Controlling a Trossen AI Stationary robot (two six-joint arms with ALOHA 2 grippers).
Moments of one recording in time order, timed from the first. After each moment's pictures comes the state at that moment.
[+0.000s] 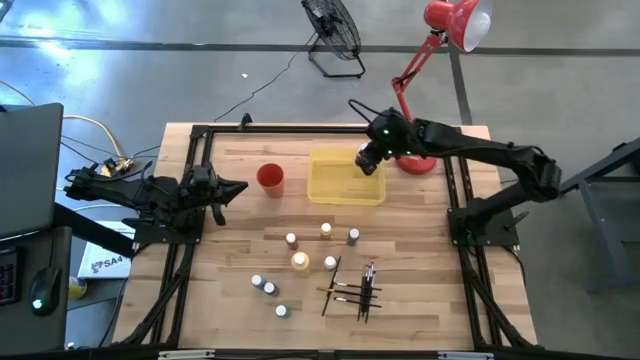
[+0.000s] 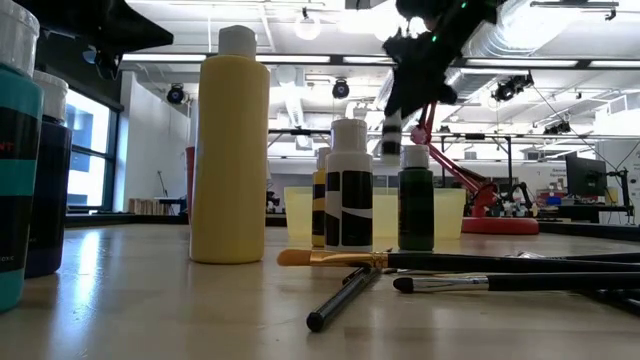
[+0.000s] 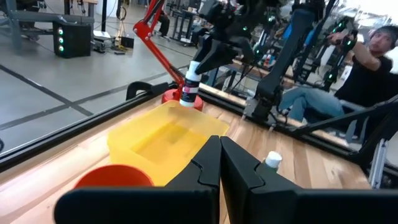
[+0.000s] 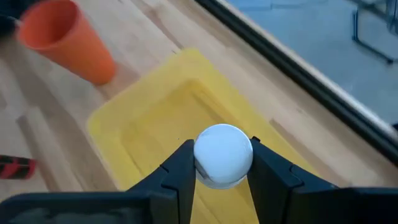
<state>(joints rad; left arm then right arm) -0.24 0.31 0.40 -0.14 -0.60 -0.31 -0.43 1.43 1.19 -0.60 0.07 0.31</state>
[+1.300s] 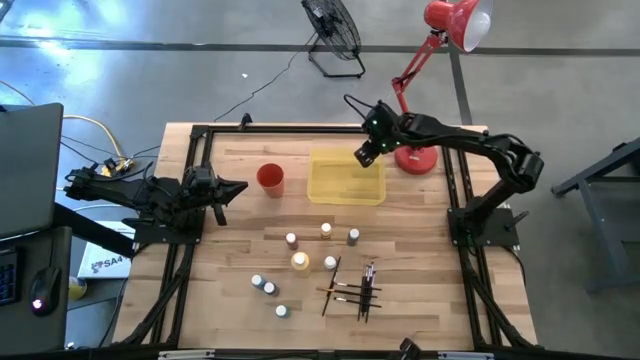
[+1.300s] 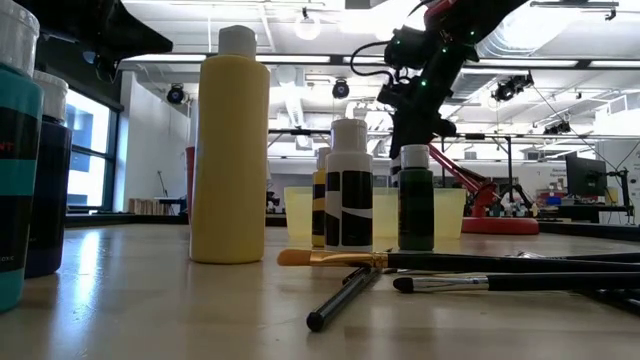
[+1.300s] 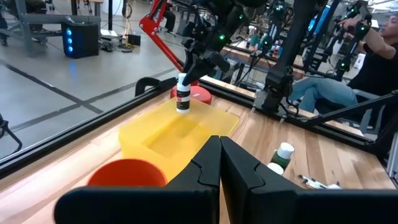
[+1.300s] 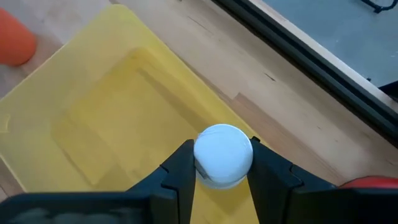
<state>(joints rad) -0.24 0.31 0.40 -0.17 -0.62 -0.29 -0.57 1.59 1.19 -0.60 0.03 0.27</state>
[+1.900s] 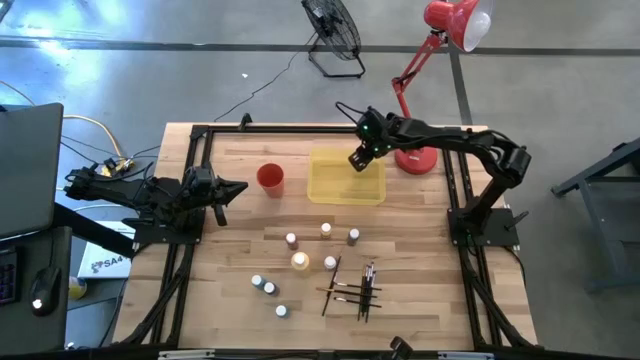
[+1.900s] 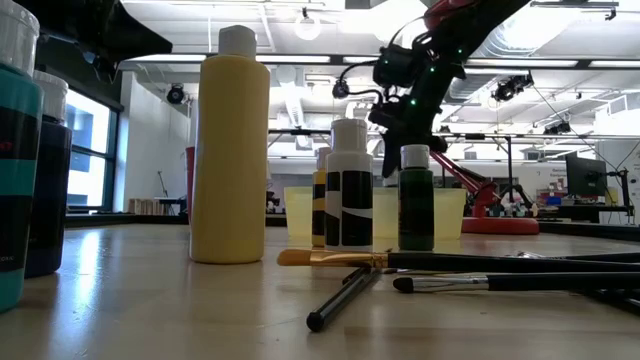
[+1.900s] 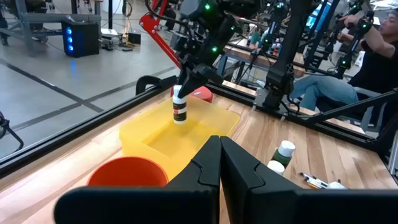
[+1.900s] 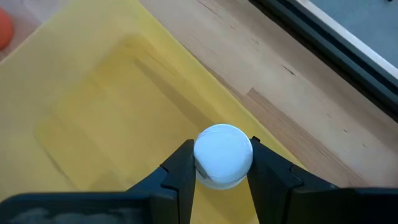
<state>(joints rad) -0.24 0.31 0.40 -0.18 -0.62 -0.29 -0.56 1.69 1.19 -0.54 0.02 0.27</state>
